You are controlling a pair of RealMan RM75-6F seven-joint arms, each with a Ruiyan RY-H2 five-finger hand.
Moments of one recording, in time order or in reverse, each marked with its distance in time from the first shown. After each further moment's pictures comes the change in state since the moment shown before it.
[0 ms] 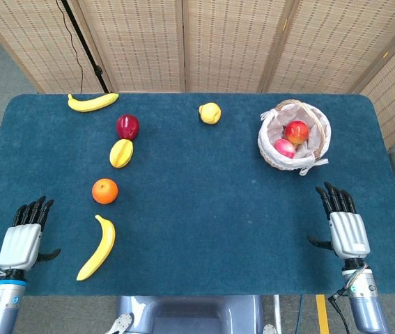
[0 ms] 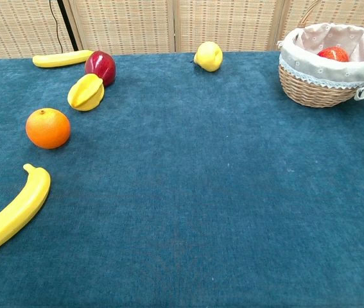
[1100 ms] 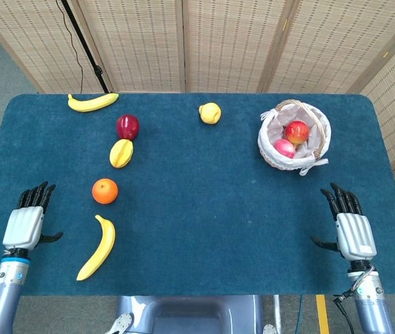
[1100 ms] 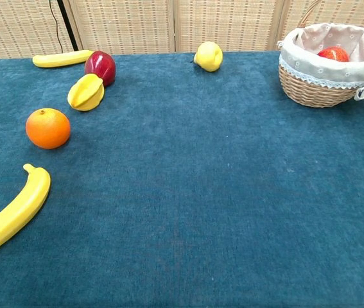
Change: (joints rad) left arm -0.102 -0.054 -0.100 0.194 -0.079 -0.142 -0.126; right arm -0.018 0.033 -0.002 -0.016 -0.003 0.009 0.062
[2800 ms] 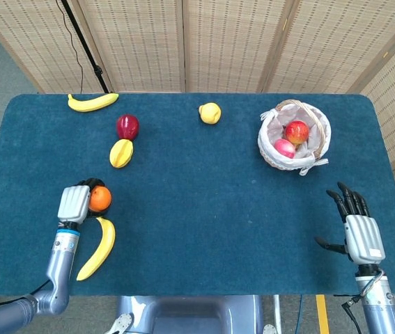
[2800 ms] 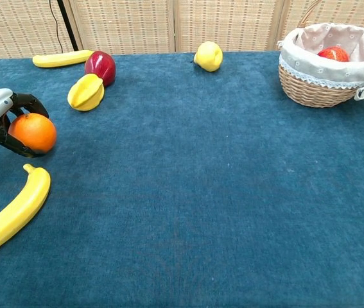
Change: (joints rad) left arm -0.203 -0.442 -0.058 0.537 0.028 -0.043 -0.204; right arm -0.031 0.040 -0.005 -0.011 -0.062 0.034 0.131
